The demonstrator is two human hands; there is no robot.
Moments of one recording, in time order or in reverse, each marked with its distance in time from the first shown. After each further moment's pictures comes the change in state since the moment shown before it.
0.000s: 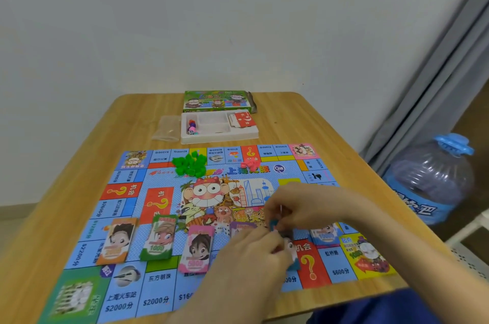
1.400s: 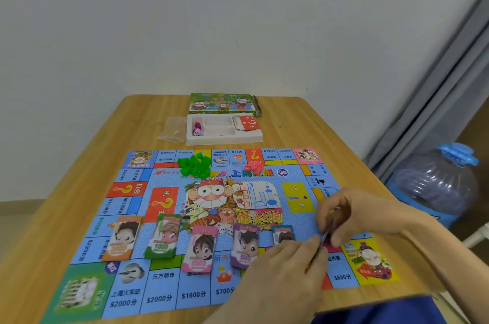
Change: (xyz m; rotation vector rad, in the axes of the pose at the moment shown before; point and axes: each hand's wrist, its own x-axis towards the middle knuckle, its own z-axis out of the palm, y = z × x) left_hand 0.010 0.019 0.021 -0.027 0.046 0.040; right_hand -0.053 0.068 0.009 0.723 0.042 0.064
